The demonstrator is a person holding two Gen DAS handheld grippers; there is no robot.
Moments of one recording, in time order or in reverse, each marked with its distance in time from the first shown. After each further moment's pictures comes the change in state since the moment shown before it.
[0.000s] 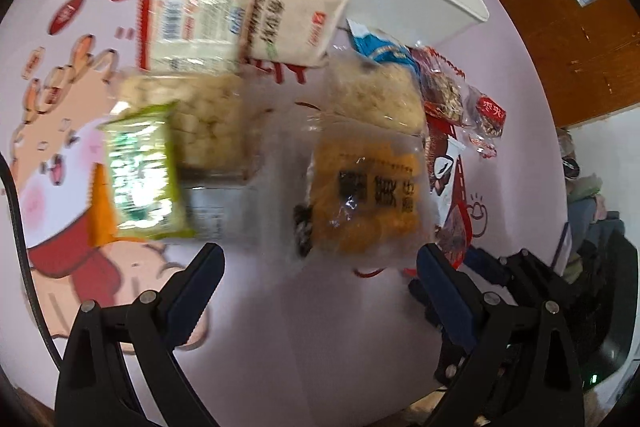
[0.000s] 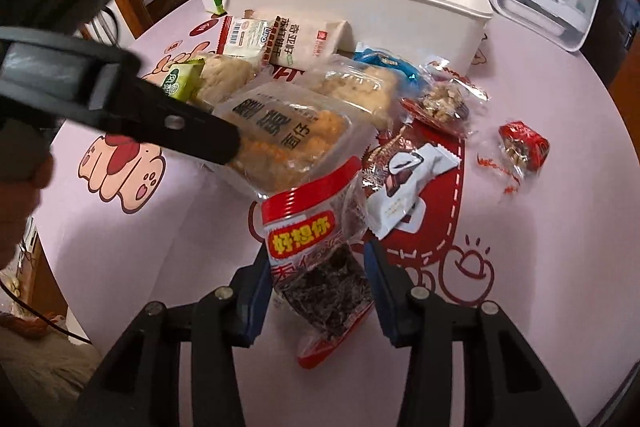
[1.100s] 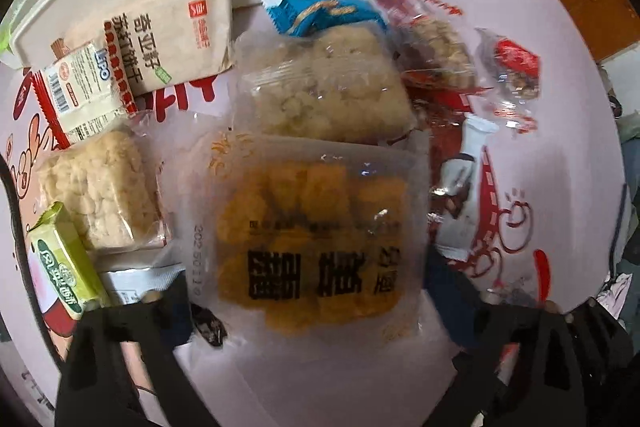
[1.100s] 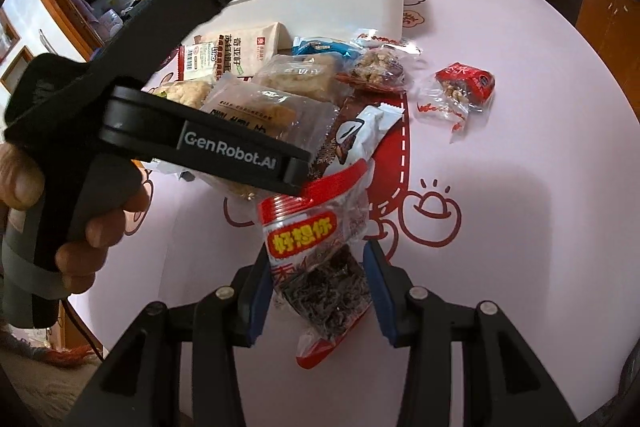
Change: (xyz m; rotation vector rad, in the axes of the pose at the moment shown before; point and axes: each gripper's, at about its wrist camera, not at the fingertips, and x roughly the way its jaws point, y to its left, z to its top) left arm 0.077 -0.080 0.033 0.189 0.063 0.217; right arm -0.009 -0.034 -0.017 0.227 -0.004 0.009
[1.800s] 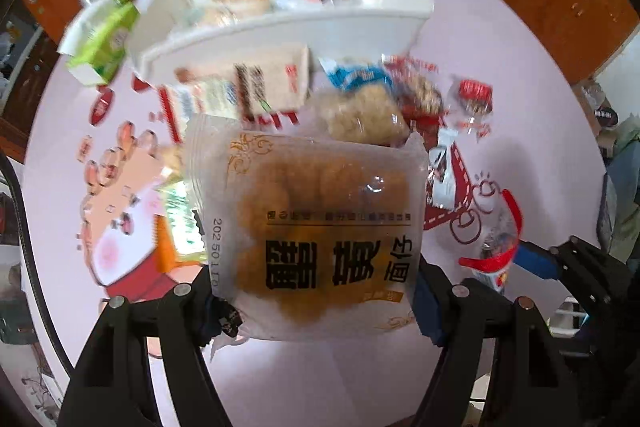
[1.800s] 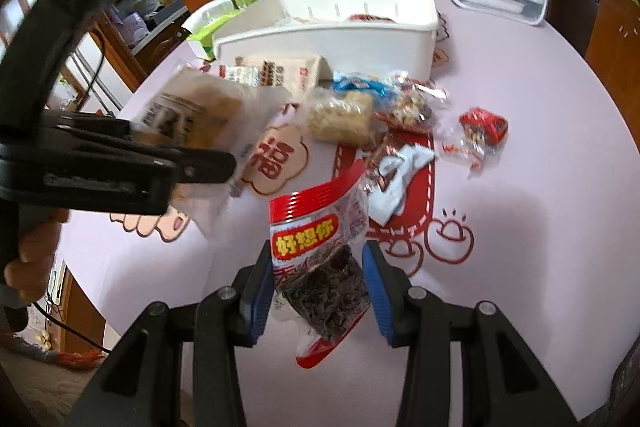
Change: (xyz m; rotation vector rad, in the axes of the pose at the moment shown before) left arm -0.115 0.041 -0.075 0.020 -0.214 0.058; right arm -0.034 0.026 0.007 -0.064 -0.073 0.039
